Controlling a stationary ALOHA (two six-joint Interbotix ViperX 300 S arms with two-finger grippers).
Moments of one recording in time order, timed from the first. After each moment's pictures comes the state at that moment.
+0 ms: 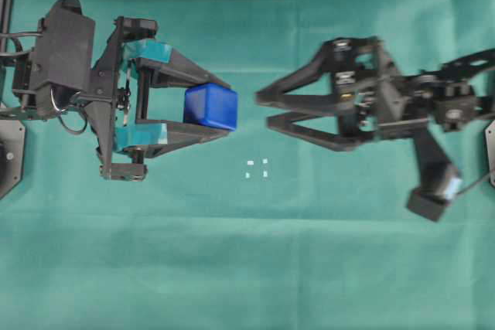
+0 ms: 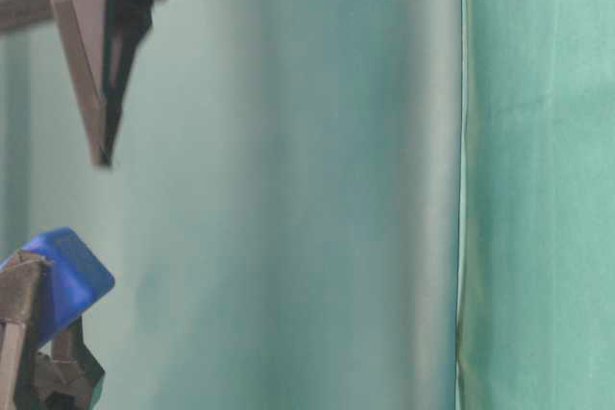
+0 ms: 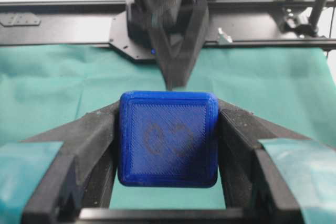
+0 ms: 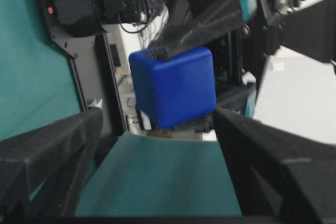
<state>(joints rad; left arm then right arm) -0.02 -0.44 0.64 0.00 -0.05 0.01 -0.02 -0.33 0.54 -0.95 -0.11 -0.34</state>
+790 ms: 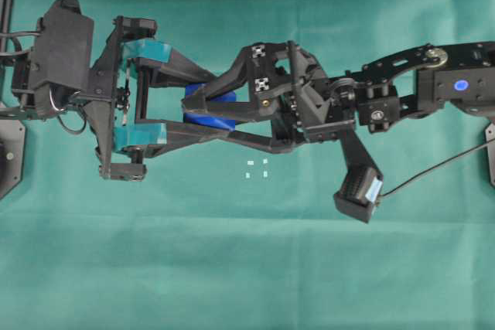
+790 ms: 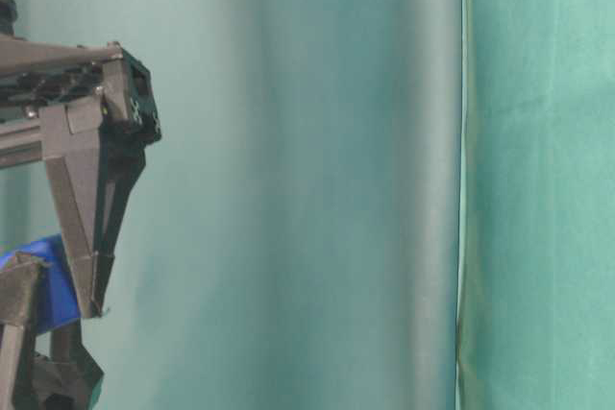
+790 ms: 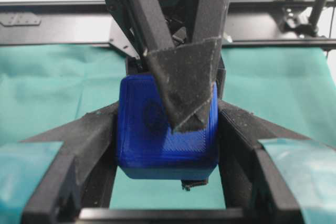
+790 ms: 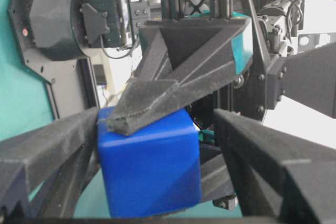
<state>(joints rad) -0.02 -0.44 0.64 0.00 -0.05 0.01 -0.02 -0.13 0.35 -0.97 -0.14 -0.34</state>
